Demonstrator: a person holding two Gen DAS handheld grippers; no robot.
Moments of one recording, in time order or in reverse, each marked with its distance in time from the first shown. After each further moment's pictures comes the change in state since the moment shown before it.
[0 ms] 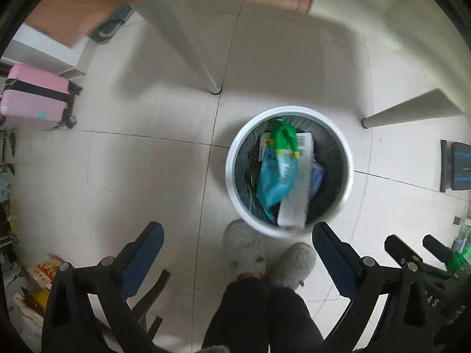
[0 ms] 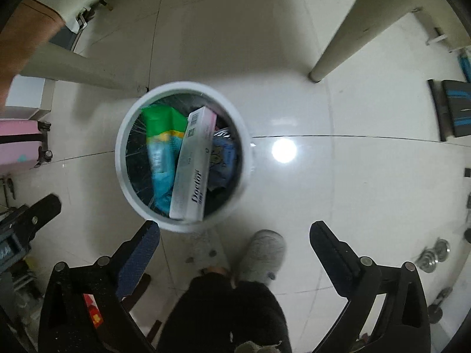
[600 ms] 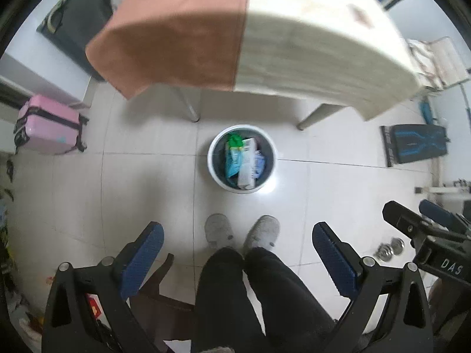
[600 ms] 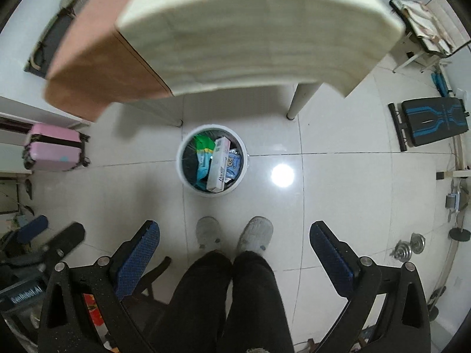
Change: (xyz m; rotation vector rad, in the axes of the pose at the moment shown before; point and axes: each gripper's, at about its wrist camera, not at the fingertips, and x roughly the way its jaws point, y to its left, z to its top) left arm -0.279 -0.009 -0.100 0.128 -0.117 -0.136; right arm -0.348 -0.011 -0.111 -0.013 -0.156 0.051
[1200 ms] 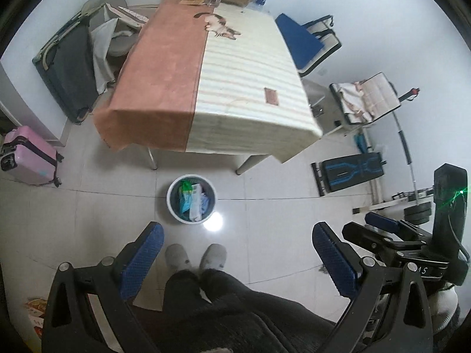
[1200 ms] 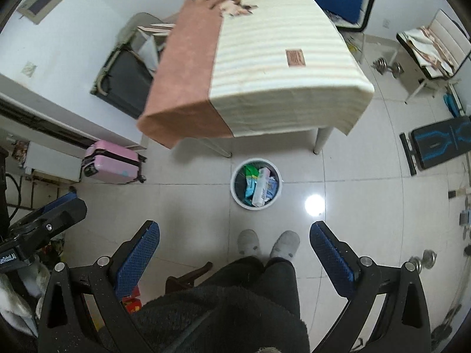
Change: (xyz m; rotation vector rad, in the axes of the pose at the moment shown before) left arm -0.194 -0.009 -0.016 0.015 -0.225 -0.268; right arm -0.247 0.017 -0.049 -0.057 -0.169 0.192
